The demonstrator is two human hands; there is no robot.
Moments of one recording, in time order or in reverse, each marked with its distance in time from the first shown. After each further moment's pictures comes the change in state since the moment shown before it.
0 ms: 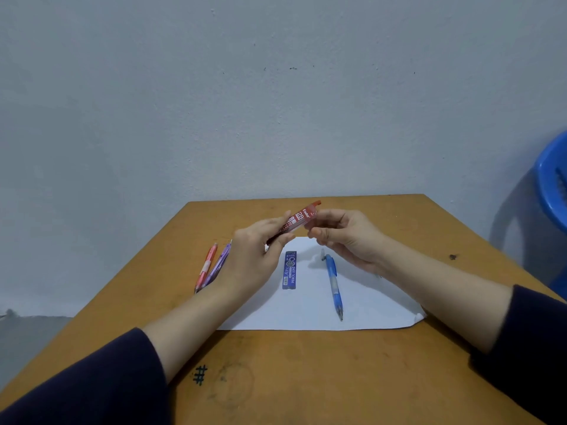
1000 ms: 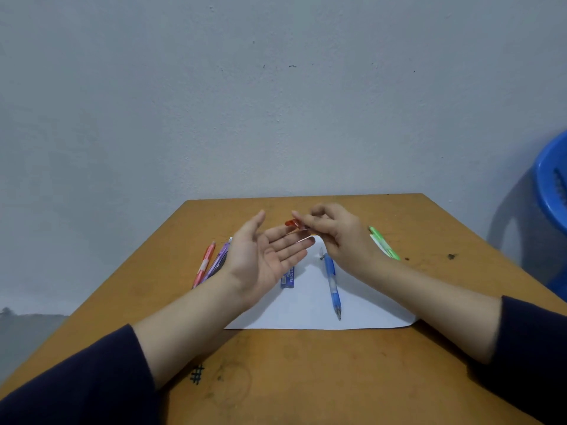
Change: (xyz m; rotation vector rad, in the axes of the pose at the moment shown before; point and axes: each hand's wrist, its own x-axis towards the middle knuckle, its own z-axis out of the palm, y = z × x) left_hand 0.008 0.038 -0.010 -1.416 -0.108 -1.186; right_hand 0.002 0.018 -0.004 -1.188 0.142 -0.834
